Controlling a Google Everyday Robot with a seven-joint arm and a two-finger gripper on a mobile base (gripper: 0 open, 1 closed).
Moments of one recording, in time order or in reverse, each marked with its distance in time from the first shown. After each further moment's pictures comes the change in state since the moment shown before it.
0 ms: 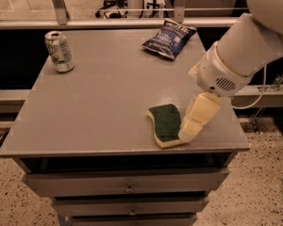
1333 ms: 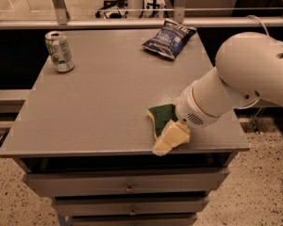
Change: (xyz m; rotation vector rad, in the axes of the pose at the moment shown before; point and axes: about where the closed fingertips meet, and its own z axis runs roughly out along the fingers) arm -0.005 0.020 0.087 0.016 -0.099 0.157
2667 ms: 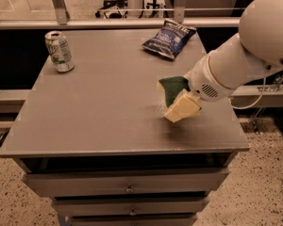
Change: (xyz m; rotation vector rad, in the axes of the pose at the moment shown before) arm -0.020 -0.048 -0.051 0.112 -0.044 0.003
